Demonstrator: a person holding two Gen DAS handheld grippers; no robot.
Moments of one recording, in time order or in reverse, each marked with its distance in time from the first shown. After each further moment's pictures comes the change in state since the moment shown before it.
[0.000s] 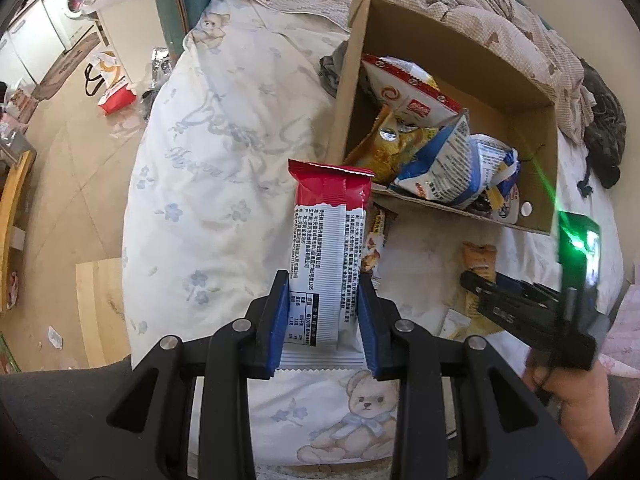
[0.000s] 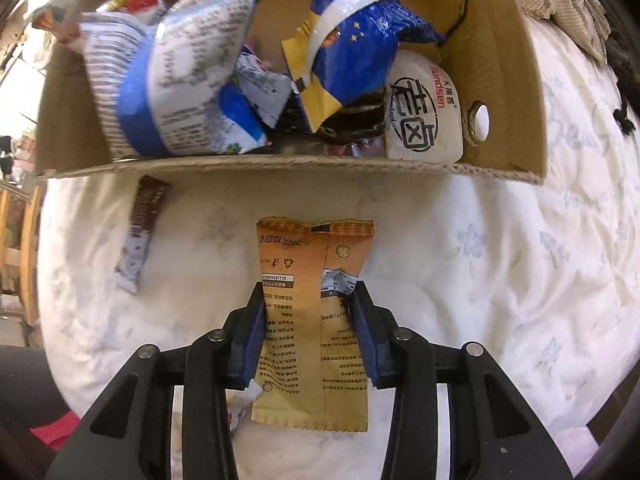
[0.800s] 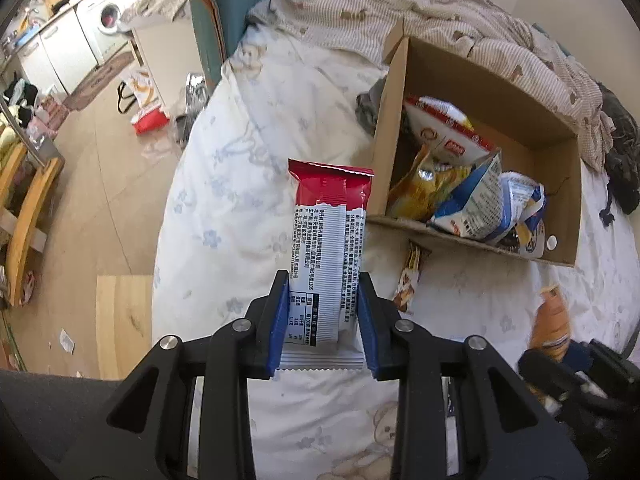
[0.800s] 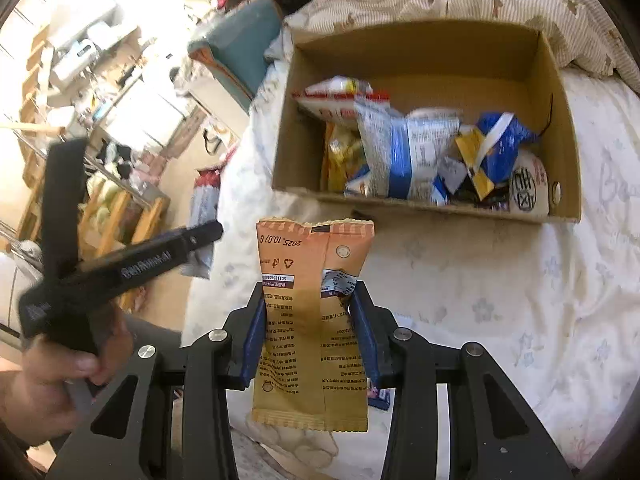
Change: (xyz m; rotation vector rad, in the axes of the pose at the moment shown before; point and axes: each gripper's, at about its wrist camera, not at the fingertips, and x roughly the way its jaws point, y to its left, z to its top) left arm -0.010 0.013 -0.001 -0.035 -0.150 0.091; right arm -0.098 0.056 -0.037 -0.128 -0.235 0.415
